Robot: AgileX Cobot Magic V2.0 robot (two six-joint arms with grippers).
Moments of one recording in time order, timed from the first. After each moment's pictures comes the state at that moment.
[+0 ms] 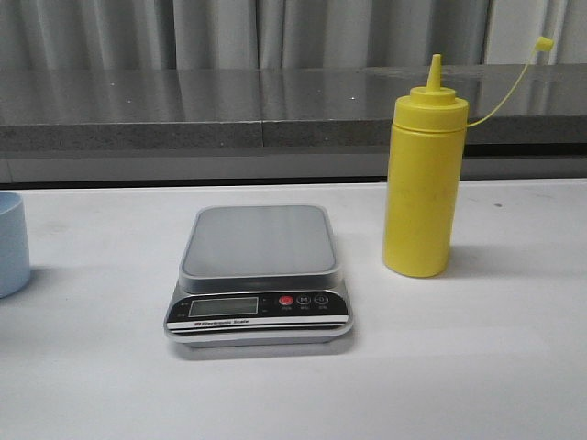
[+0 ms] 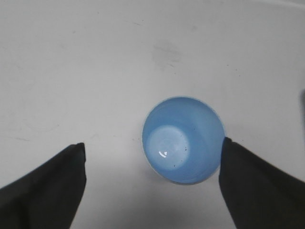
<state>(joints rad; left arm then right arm) 0.11 1.35 -0.92 -0.24 0.55 0.12 0.03 -0.01 0.03 -0.08 0.15 0.06</state>
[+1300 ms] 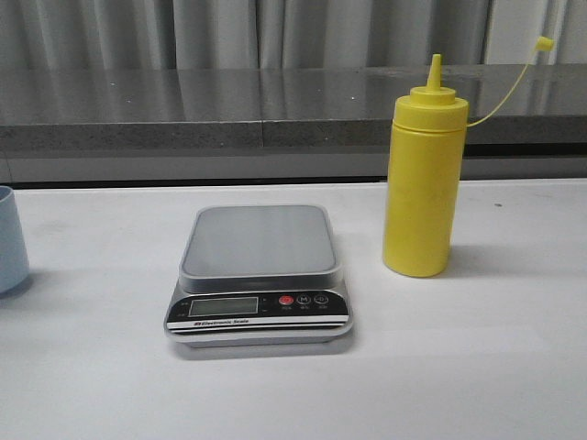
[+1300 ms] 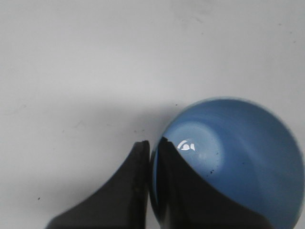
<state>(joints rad) 0.11 1.65 -1.00 -0.27 0.55 0.12 0.03 -0.01 0.03 -0.08 0.15 0.06</state>
